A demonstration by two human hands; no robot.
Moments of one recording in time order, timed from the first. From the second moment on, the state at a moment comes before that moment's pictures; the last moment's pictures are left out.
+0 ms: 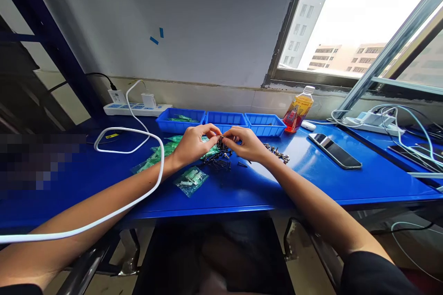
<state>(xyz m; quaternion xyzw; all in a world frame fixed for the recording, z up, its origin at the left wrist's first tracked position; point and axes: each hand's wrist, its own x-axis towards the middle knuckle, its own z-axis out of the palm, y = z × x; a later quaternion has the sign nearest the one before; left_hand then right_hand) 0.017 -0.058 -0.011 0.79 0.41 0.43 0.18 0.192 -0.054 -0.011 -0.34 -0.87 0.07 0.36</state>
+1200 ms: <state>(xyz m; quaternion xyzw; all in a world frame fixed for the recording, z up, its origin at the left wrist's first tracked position) 0.018 -0.065 -0.006 0.76 0.36 0.50 0.21 0.187 -0.060 -0.011 -0.30 -0.84 -0.07 0.44</state>
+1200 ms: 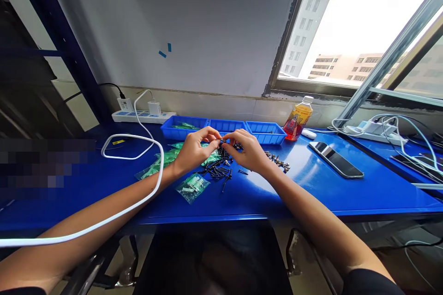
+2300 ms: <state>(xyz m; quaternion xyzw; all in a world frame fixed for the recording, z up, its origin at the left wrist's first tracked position) 0.012 -0.063 -0.015 0.81 0.36 0.46 -0.02 0.182 -0.062 -0.012 -0.34 -0.83 0.00 0.45</state>
